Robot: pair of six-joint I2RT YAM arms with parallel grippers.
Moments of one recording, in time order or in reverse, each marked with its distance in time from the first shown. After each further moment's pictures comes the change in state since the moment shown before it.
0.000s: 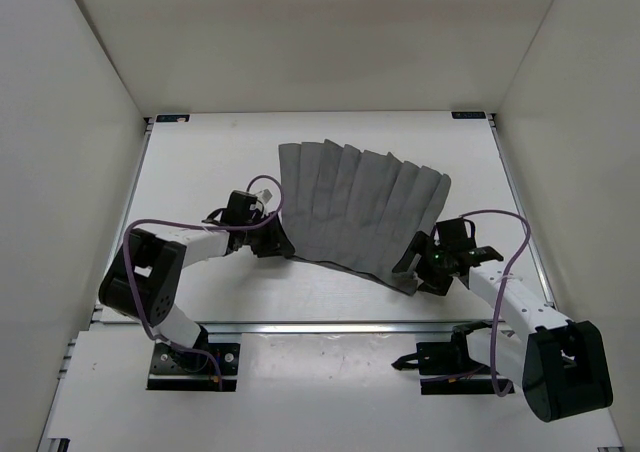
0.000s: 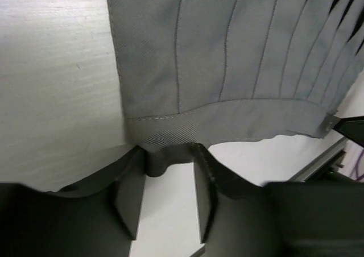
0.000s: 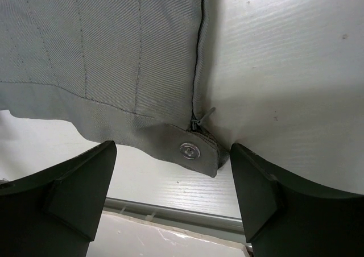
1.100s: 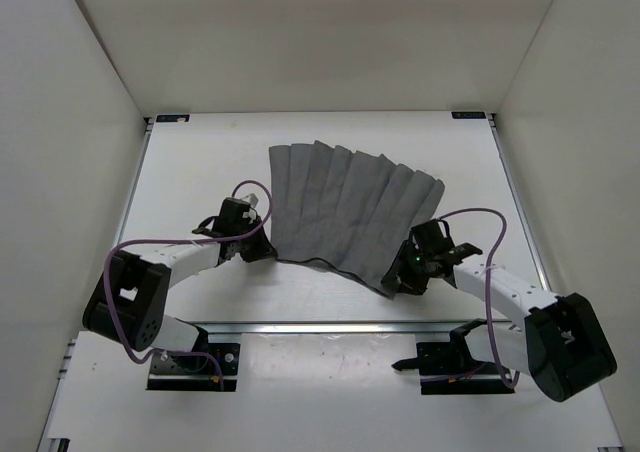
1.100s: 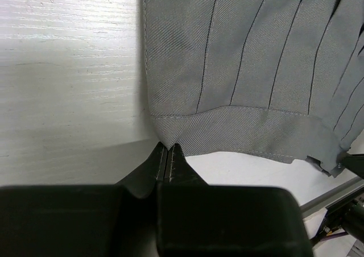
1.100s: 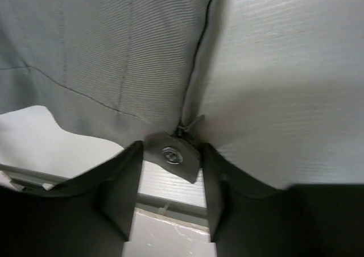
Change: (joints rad) left arm 0.002 -0.142 -0.074 -0.072 -0.173 -0.032; right arm 0.197 0.120 0.006 0.072 0.031 0.137
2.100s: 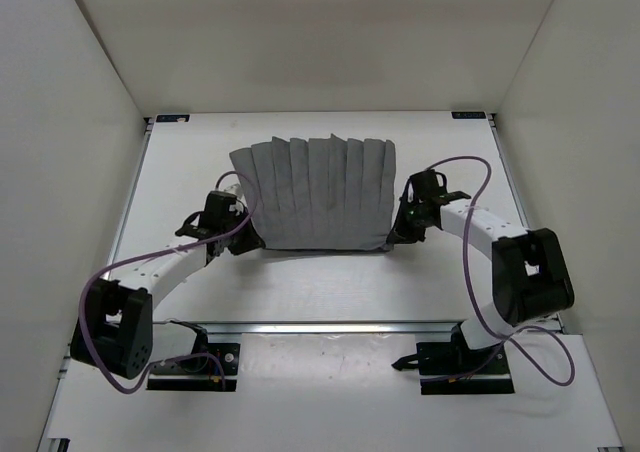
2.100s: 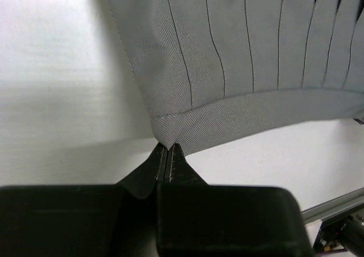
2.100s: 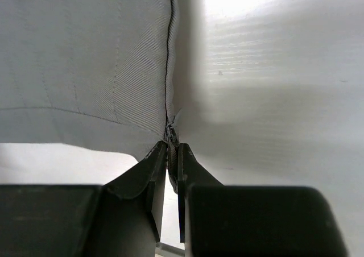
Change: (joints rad) left arm 0.074 -0.156 0.055 -0.149 -0.068 0.040; right arm -0.151 0.359 0.422 -0.016 -0.023 -0.335
